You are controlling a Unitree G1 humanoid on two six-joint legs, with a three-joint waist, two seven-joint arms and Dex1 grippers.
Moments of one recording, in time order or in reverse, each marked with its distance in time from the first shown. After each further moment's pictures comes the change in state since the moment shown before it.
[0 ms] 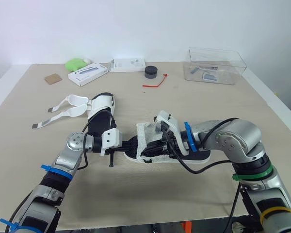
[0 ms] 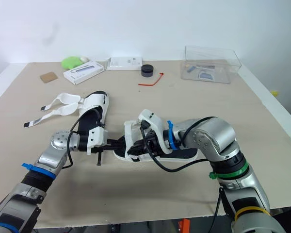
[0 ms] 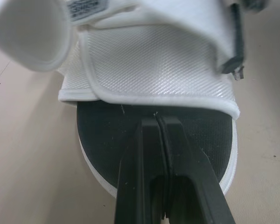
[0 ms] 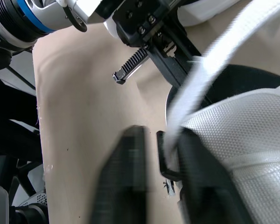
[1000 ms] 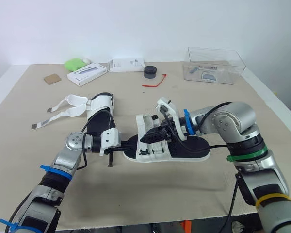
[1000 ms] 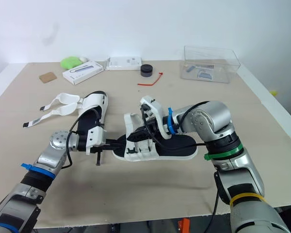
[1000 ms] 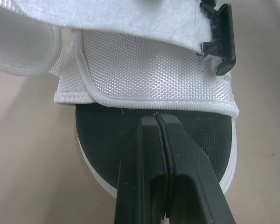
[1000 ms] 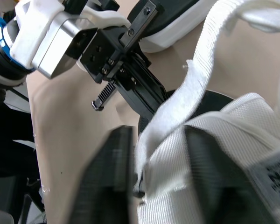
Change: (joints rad) left arm 0.002 0.000 0.010 -0.006 0.000 0.003 -0.011; right arm -0.156 0.045 0.008 0.252 0.008 0.021 -0.001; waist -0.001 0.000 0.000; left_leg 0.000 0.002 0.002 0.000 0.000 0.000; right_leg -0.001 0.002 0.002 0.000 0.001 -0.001
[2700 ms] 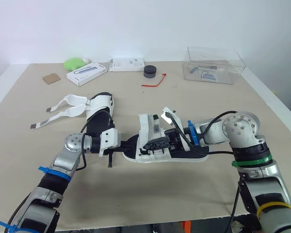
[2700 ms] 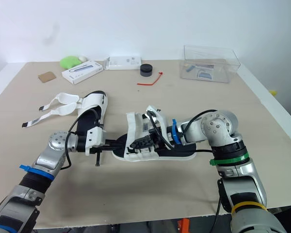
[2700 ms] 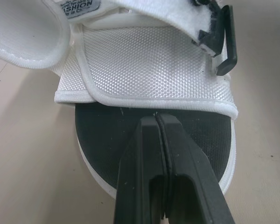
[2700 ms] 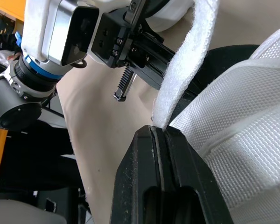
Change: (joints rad) left arm 0.020 0.005 0.003 -0.037 0.000 0.020 -0.001; right arm 0.094 -0.021 -0.116 0.044 0.414 0.149 -0.315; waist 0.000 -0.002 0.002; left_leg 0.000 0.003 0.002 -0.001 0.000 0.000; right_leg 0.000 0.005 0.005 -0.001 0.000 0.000
